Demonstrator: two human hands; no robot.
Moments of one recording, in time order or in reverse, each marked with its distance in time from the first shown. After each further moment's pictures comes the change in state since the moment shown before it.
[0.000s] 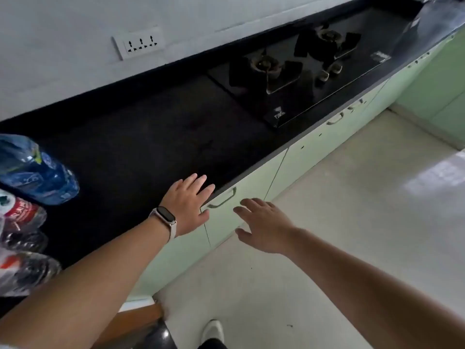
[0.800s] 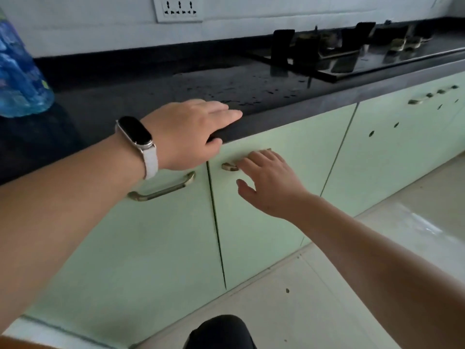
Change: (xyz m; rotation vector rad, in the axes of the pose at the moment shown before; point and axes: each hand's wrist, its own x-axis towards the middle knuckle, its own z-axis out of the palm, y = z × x) left_hand 0.024 0.008 0.075 0.158 0.360 -0.065; right_hand 0.158 0.054 0.165 -0.134 0.730 -0.289
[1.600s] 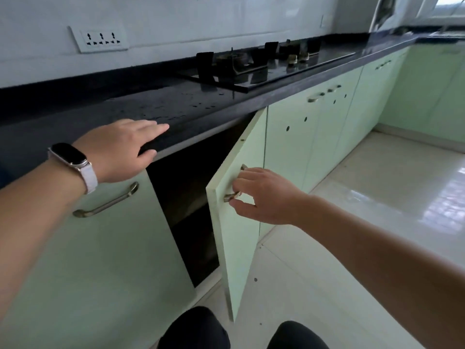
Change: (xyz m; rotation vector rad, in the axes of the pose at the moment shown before) left_hand -0.004 -0.002 0.002 -0.024 0.005 0.005; right_hand -0.114 0.022 -0.074 0.059 -0.050 0.054
